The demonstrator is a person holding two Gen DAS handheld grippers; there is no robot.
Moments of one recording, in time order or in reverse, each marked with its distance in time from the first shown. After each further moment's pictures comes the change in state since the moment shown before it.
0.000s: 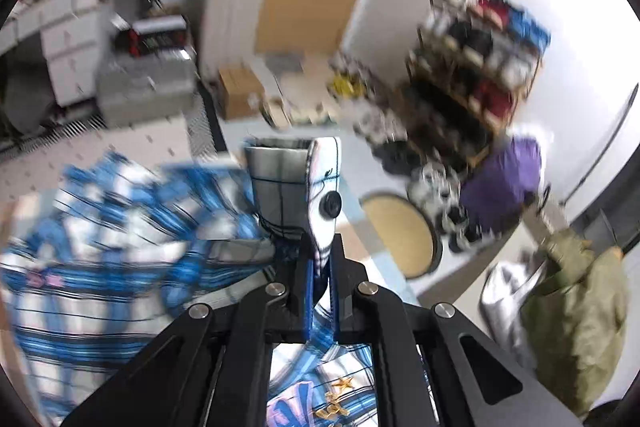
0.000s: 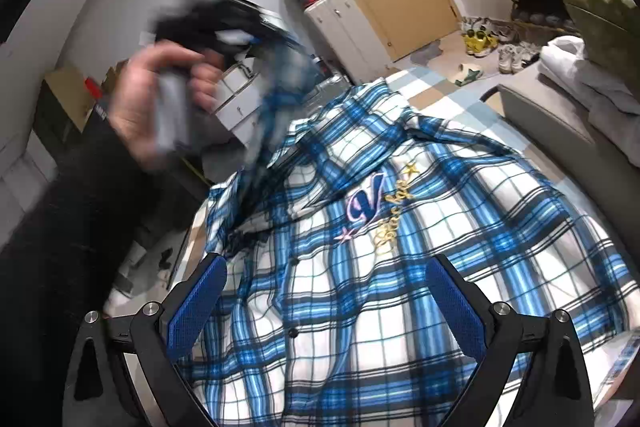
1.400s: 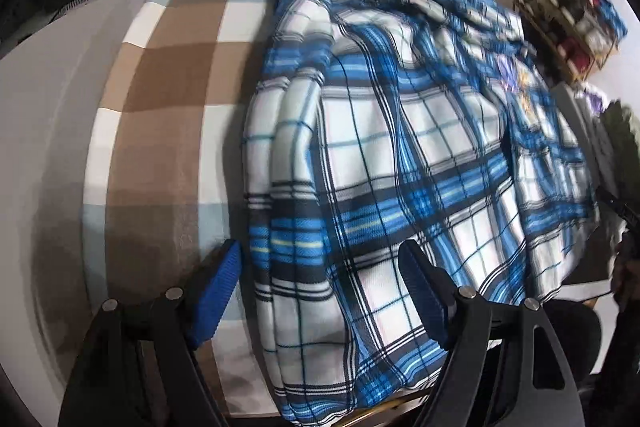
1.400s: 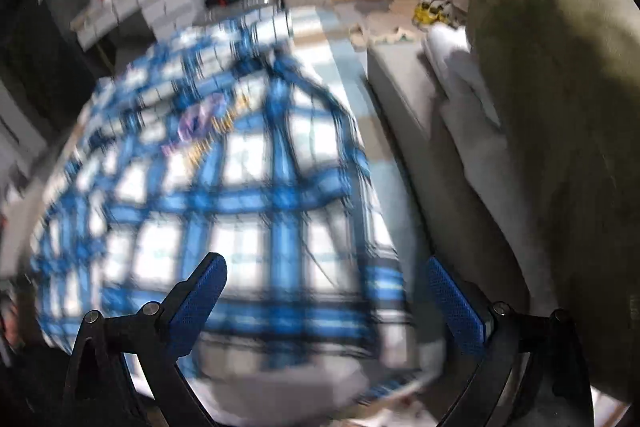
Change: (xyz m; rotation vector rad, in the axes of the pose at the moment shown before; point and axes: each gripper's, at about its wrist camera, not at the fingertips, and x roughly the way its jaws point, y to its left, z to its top) left arm -0.203 0.152 -0.282 -0.266 0.289 0.233; right arm -0.016 -0.093 0.016 -0.288 0.344 -0.407
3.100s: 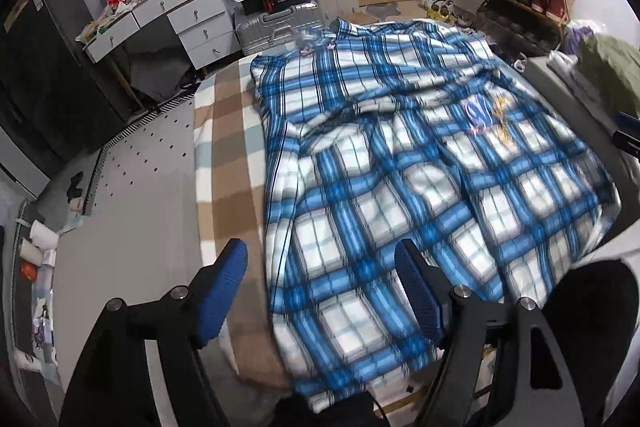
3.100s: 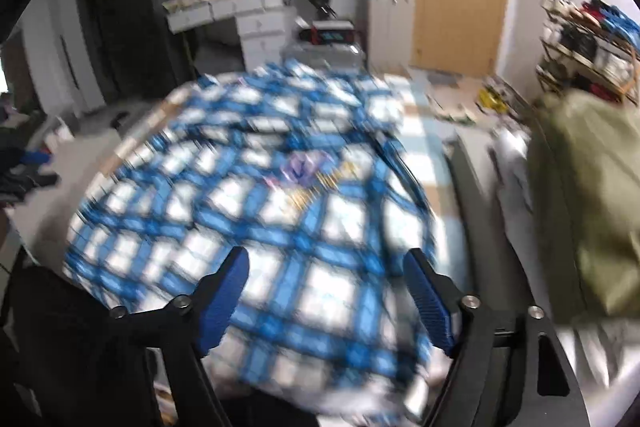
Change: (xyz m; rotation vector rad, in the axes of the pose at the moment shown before) left arm -0.088 -0.069 0.036 0.295 -0.223 0.273; right arm -0.097 0.081 -0.016 -0.254 -0.272 0.154
